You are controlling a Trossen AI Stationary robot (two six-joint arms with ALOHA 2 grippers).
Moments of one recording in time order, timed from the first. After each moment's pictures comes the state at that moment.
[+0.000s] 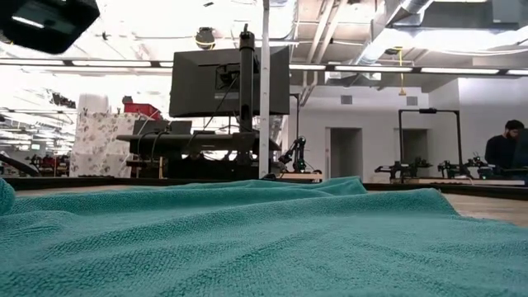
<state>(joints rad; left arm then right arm) -0.83 1.81 1.20 -0.53 -0.34 -0.34 0.87 1.89 1.06 -0.17 0.24 1.04</state>
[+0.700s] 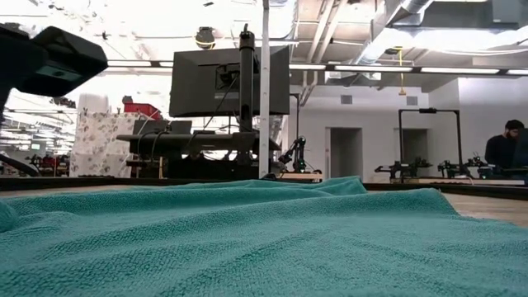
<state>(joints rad) -0.80 1.90 1.20 -0.51 -0.31 -0.46 0.88 1.89 1.06 -0.18 0.24 1.06</state>
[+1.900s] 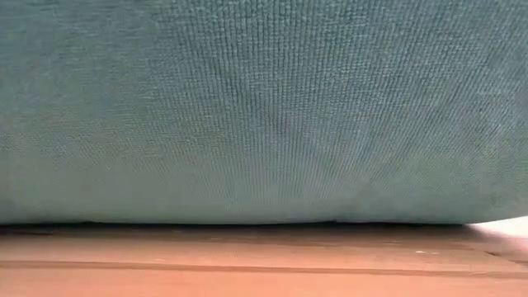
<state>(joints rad) -1.15 1.75 1.44 -0.83 -0.35 -1.27 0.99 1.72 1.25 -0.38 0.35 1.25</state>
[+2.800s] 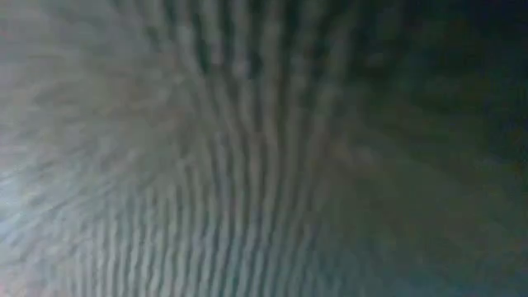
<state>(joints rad) -1.12 1.75 1.43 -0.85 -0.39 -1.16 0.95 1.99 1.21 -0.17 0.21 1.46</state>
